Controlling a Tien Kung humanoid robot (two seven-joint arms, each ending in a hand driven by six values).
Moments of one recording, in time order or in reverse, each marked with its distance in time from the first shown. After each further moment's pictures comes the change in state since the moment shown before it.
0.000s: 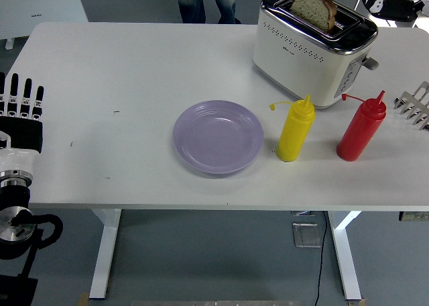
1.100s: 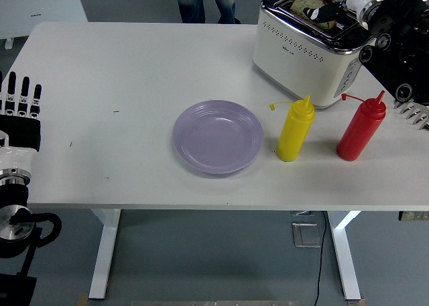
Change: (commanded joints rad) left arm -0.004 0.003 -0.006 0.003 0.000 -0.002 -0.001; right arm 0.349 0.338 -0.387 -0.602 0.161 0.053 -0.029
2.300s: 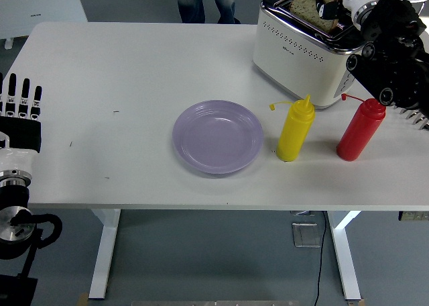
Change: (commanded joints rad) left arm 0.004 -0.004 0.000 0.001 0.000 -0.001 -0.002; right arm 0.007 0.034 -0.078 -0.059 -0.013 -0.194 0.018
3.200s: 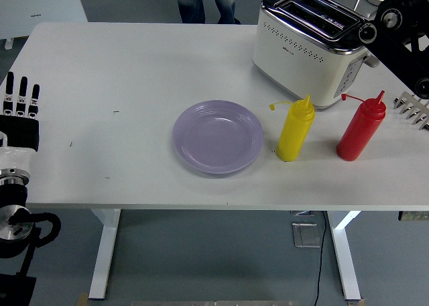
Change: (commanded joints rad) left arm -0.003 0.004 -0.004 -0.002 0.000 0.001 0.000; right arm -0.012 -0.195 0.223 0.693 -0.166 -0.035 -0.156
